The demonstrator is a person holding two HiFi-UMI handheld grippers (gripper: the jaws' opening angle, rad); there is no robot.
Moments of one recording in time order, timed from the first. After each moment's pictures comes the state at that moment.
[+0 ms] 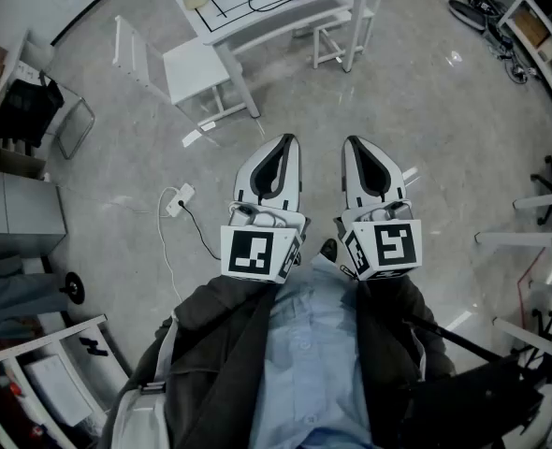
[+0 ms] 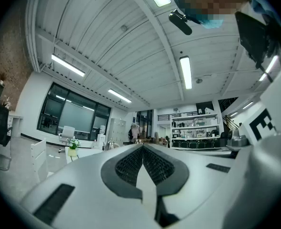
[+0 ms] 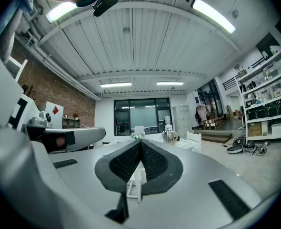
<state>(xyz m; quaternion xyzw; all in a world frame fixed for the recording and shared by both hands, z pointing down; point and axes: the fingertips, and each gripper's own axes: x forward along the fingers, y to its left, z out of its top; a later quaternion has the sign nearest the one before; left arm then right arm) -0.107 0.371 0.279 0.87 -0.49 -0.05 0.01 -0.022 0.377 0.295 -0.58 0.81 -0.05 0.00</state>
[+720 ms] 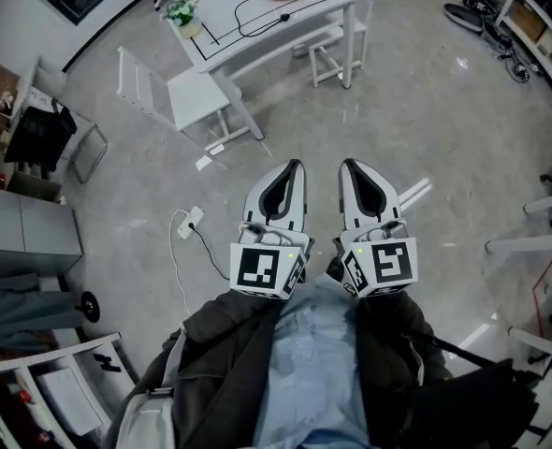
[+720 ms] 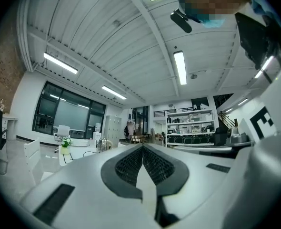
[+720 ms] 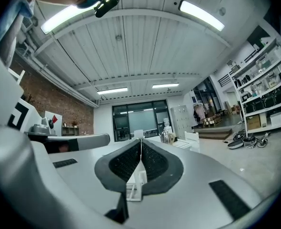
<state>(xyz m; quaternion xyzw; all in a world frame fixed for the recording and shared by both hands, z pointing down) -0.045 0.387 0.291 0.88 -0.47 -0.02 0.01 0.031 0.397 0.307 -0.58 0.81 -0.06 0.04</state>
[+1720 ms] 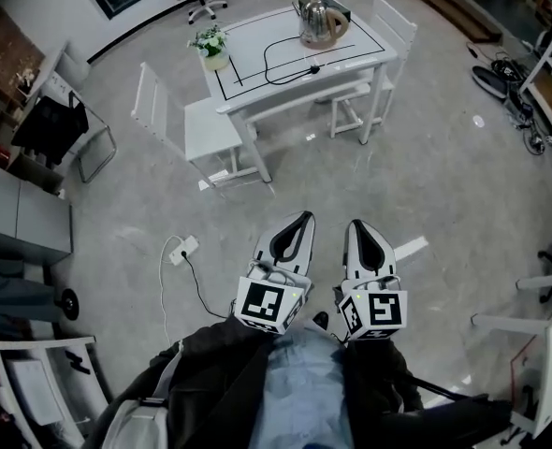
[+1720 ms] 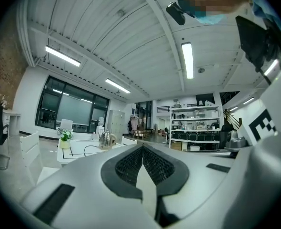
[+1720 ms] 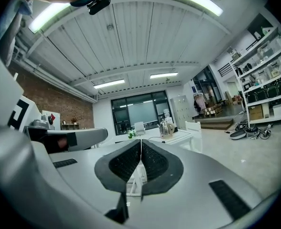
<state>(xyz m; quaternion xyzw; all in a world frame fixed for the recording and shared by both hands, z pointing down) -0.030 0.298 0.325 0.87 -0.48 0.00 0.03 0.050 0.307 0.354 -0.57 0.82 -0.11 0.02</state>
